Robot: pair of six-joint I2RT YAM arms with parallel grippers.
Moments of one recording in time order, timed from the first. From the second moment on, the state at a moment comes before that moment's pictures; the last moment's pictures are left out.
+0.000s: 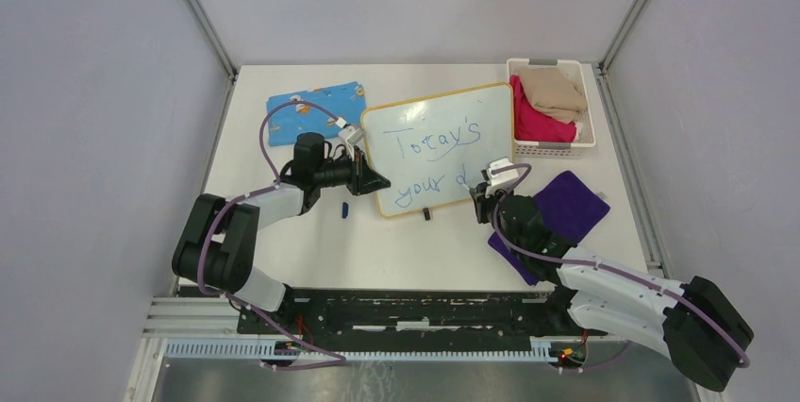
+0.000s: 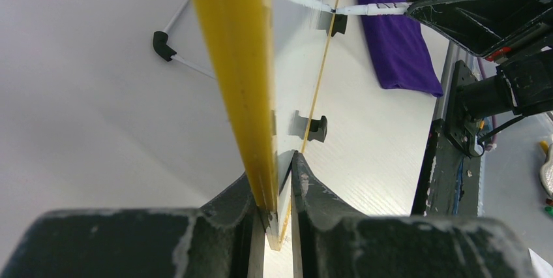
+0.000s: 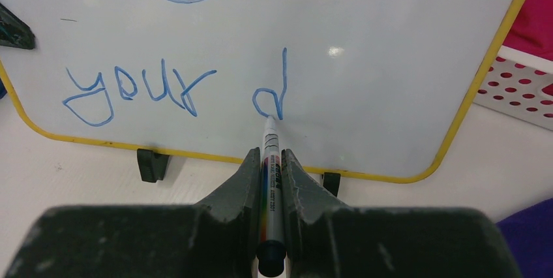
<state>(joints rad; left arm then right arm) -0.28 1.53 0.64 0.39 0.87 -0.16 0.79 0.94 0.31 0.35 0.40 0.12</state>
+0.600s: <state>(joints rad) -0.28 1.53 0.64 0.39 0.87 -0.16 0.78 0.82 0.31 0.33 0.46 0.12</state>
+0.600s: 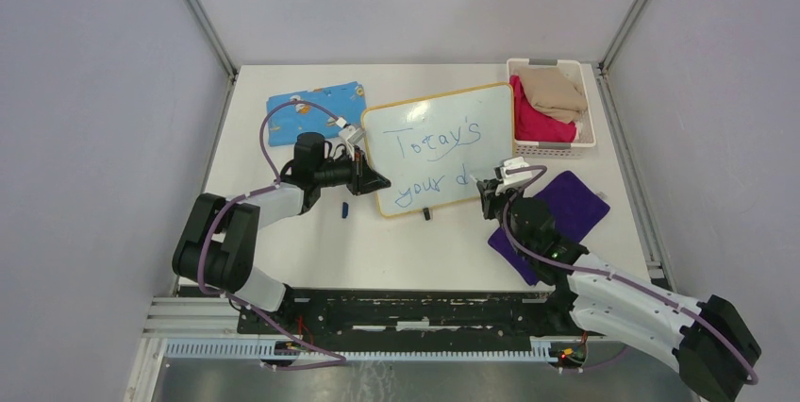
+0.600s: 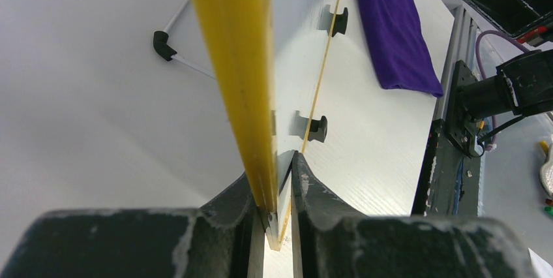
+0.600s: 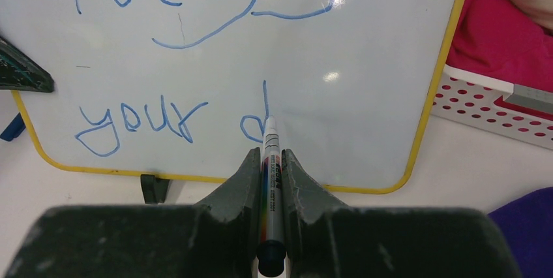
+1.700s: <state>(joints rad) -0.28 1.53 0.64 0.39 0.87 -0.16 0.75 0.93 0.35 0.33 0.49 0.11</state>
